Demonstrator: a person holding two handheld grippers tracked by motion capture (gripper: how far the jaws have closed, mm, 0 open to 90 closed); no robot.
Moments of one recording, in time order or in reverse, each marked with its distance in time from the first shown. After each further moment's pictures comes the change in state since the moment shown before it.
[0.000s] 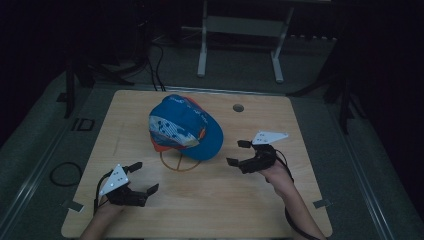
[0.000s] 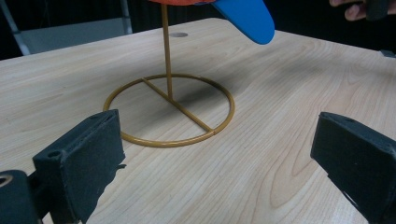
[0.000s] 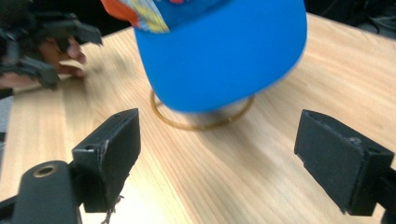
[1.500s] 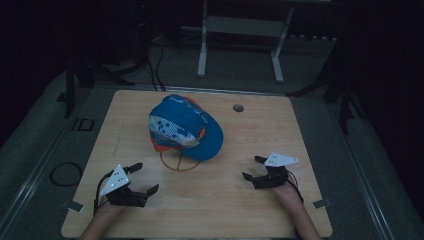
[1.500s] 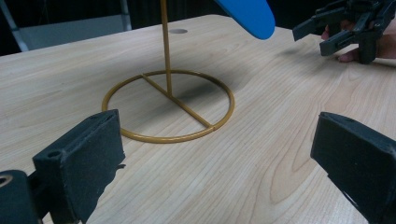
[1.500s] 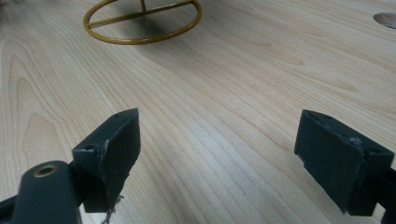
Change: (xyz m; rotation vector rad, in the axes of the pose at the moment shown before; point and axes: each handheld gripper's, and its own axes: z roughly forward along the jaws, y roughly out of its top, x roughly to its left) left arm 0.000 -0.002 0.000 0.009 -0.002 0.000; right arm -0.022 -0.096 -0.011 0.021 -0.173 -0.030
